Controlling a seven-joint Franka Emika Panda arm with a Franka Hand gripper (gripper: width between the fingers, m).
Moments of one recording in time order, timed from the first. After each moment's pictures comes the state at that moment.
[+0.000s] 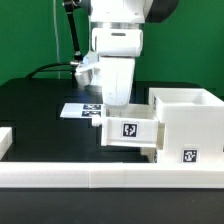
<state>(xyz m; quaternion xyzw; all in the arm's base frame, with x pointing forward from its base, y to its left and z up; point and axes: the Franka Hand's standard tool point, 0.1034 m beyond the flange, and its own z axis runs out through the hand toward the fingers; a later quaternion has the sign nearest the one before) 0.542 -0.012 0.058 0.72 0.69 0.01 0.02</state>
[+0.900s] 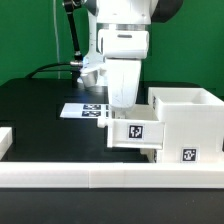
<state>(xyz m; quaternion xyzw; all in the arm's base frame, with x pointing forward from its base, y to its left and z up) 0.541 -0.003 0.057 0.72 0.69 0.01 0.01</state>
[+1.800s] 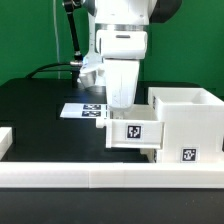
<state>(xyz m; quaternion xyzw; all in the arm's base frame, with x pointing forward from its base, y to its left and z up) 0.540 -0.006 0.056 0.72 0.69 0.01 0.01</state>
